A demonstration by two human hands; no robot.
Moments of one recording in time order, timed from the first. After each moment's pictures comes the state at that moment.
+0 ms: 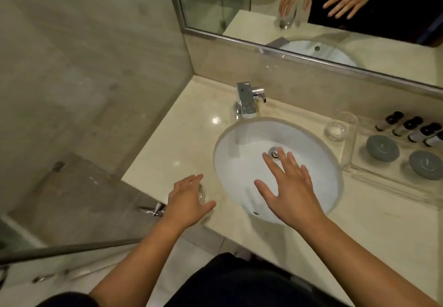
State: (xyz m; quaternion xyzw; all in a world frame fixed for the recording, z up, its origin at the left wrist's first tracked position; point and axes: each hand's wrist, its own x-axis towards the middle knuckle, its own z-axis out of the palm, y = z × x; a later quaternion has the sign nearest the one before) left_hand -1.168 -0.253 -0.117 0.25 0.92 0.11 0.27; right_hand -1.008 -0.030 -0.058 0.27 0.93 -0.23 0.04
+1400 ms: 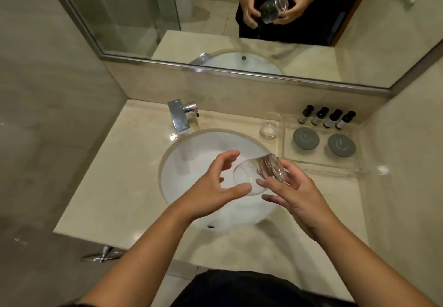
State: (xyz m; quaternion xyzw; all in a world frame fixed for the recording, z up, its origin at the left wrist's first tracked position) left_hand -1.099 -0.085 -0.019 0.38 0.70 0.41 0.46; right_hand -0.910 0.039 -0.012 0.38 0.53 -0.74 -0.18
